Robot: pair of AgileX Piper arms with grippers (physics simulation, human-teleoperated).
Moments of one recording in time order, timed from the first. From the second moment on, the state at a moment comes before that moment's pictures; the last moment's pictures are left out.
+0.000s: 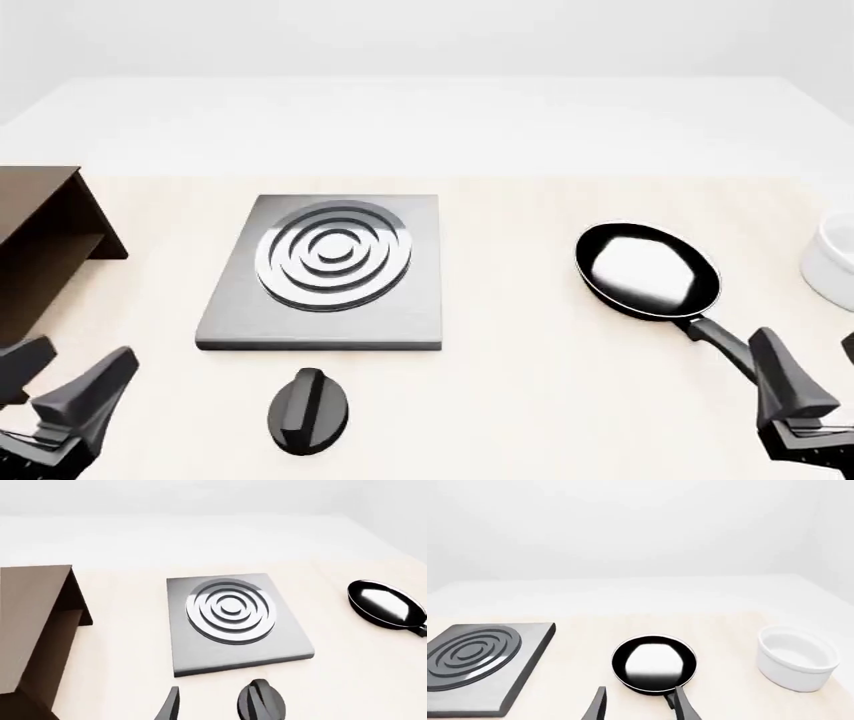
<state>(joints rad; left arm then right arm) -0.21 0.13 -0.23 0.39 -0.08 0.01 0.08 0.00 -0.05 0.03</state>
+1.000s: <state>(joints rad) -0.62 0.40 -0.21 0.37 -0.09 0.00 0.10 0.00 -0.06 0.04</state>
